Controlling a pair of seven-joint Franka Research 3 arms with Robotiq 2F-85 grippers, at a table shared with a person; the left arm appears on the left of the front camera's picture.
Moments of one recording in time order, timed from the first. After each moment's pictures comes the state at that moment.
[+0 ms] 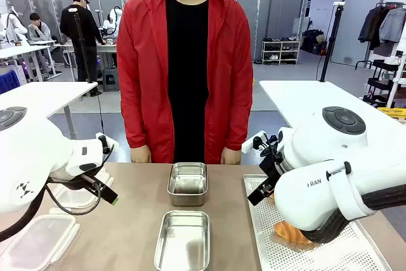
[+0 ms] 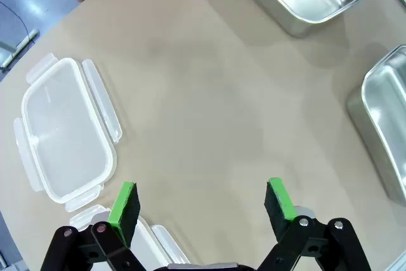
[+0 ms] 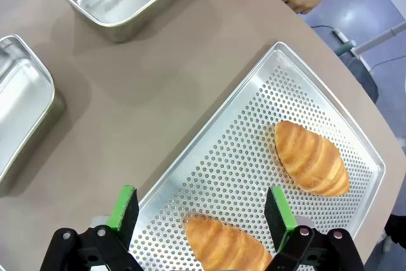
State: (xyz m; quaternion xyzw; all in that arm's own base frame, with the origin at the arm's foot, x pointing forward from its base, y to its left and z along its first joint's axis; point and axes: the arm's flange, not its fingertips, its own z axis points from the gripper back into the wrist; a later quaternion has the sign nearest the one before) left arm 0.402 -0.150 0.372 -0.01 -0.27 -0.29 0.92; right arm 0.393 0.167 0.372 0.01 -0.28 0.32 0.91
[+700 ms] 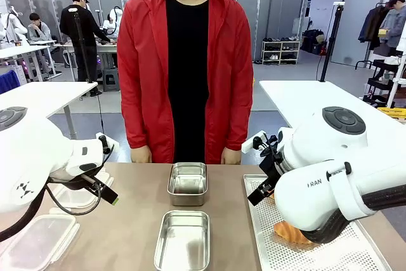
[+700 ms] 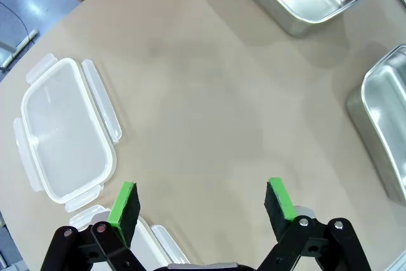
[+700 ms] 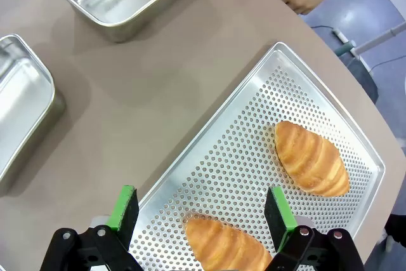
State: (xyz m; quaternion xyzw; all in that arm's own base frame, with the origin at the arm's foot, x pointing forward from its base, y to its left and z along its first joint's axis) left arm 0.402 -0.150 0.372 -0.01 -0.27 -0.29 0.92; right arm 0.393 0.168 0.372 0.01 -0.28 0.32 0.90
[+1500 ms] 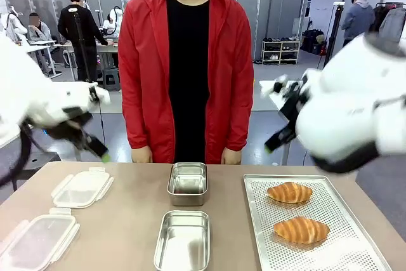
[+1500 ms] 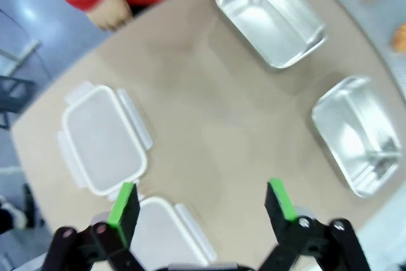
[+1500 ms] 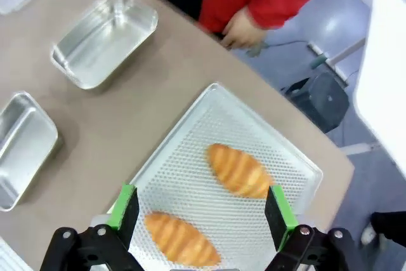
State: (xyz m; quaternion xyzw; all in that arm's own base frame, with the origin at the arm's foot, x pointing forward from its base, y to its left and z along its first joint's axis) left arm 0.405 -0.141 0.511 -0.03 -0.27 -0.30 0.92; right arm 0.414 0.126 0.510 0.01 -0.32 0.29 0.90
